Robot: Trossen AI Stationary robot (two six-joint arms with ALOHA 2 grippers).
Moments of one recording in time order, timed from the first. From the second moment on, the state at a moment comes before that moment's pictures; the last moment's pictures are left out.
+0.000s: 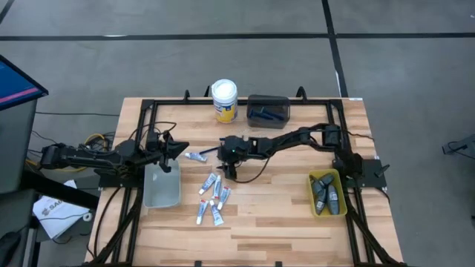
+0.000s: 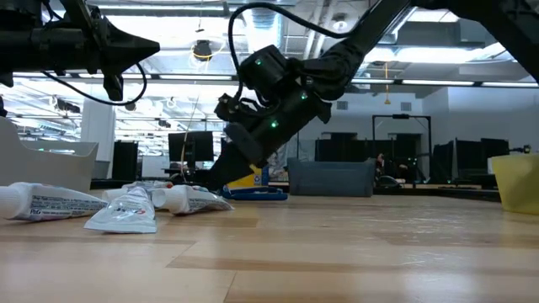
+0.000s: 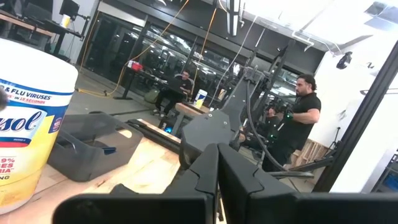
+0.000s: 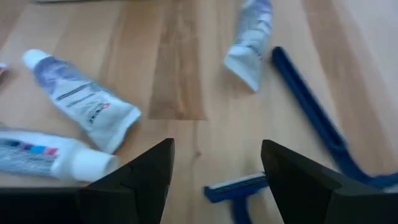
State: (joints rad) left arm 0.01 0.37 0.01 0.57 -0.26 -0.40; right arm -0.11 2.20 1.36 0.13 -0.09 -0.08
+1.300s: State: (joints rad) left arm 0.01 0.37 0.01 0.57 -0.26 -0.40; right arm -0.08 2.03 1.36 -0.23 0.01 -0.19
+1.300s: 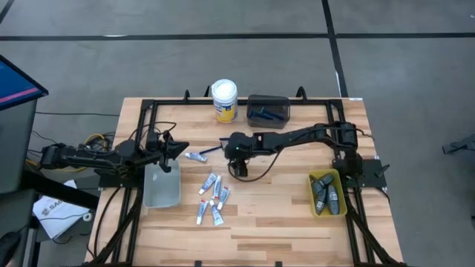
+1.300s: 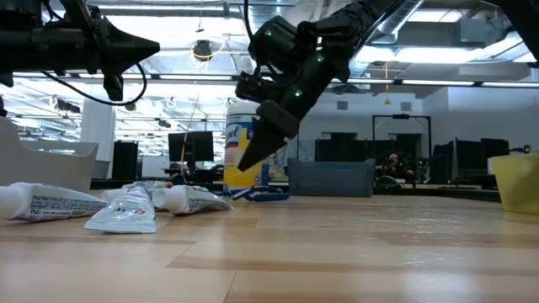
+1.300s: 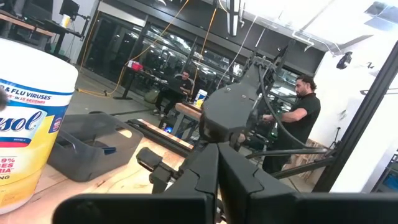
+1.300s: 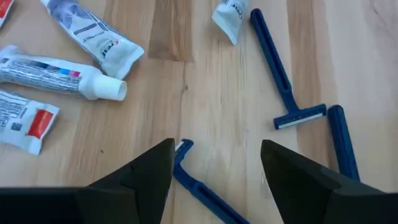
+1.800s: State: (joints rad) left arm 0.01 0.38 0.01 0.57 -0.26 -0.40; right arm -0.04 2.10 1.36 -0.23 0.05 -0.10
